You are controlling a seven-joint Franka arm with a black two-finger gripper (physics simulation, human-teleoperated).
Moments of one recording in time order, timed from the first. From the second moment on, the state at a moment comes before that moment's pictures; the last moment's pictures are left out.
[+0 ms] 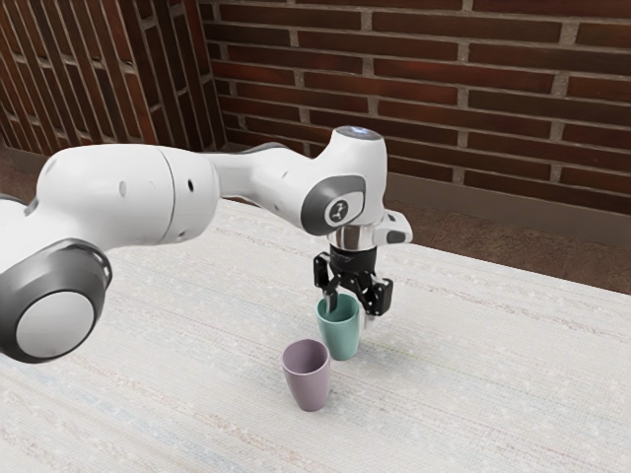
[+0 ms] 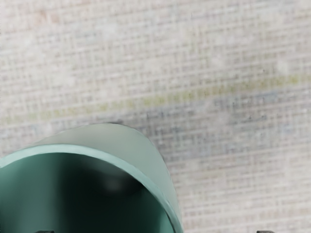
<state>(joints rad) -0.43 0.58 0.11 -1.48 -0.06 1.90 -0.16</state>
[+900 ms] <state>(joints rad) -0.43 0.59 0.11 -1.48 -0.06 1.90 -0.20</state>
